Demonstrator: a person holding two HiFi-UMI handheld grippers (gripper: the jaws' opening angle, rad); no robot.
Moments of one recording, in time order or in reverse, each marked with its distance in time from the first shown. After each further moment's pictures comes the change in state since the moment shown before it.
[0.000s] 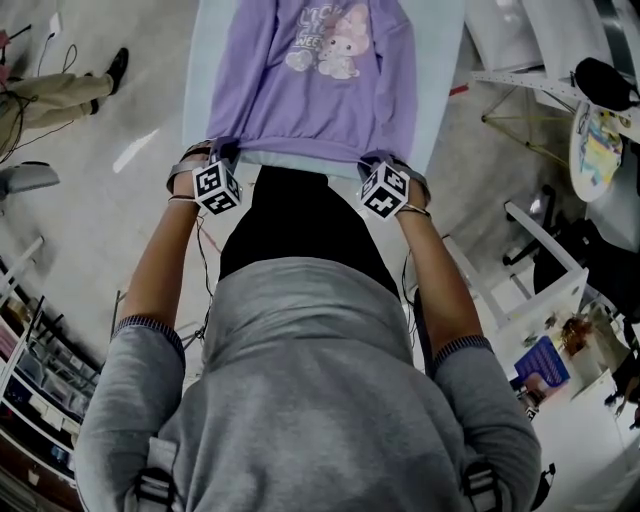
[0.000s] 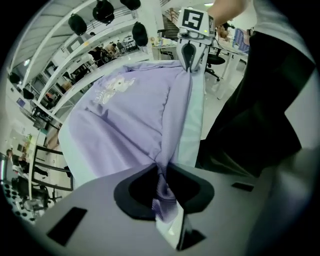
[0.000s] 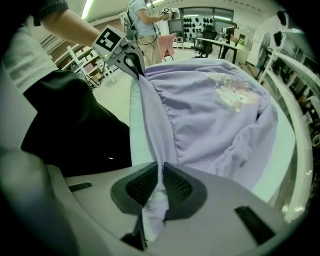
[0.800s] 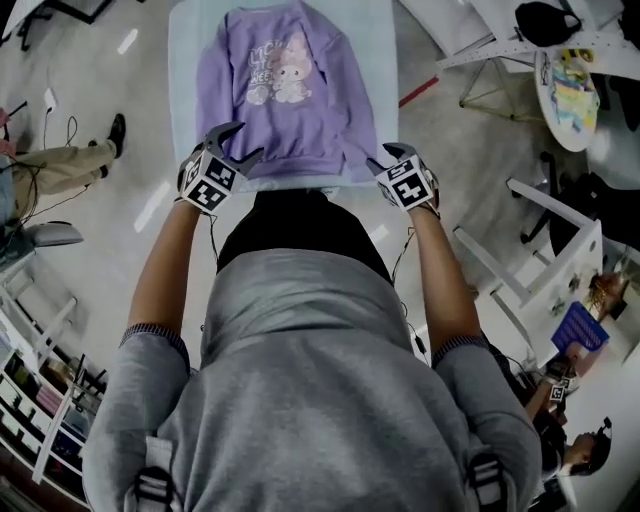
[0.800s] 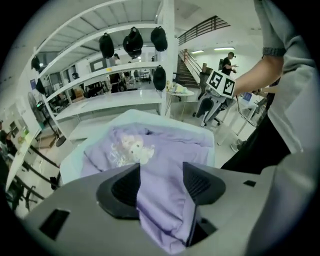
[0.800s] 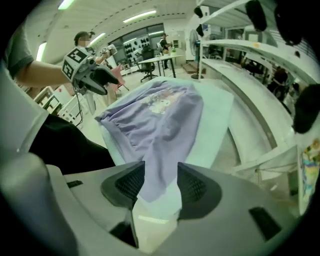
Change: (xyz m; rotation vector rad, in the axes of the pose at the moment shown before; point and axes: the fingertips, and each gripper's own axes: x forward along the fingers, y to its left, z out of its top) left arm -0.086 0.079 0.178 -0.188 -0.378 -0.070; right arm -0.104 -0.064 -0.054 0.549 -0.239 -0.158
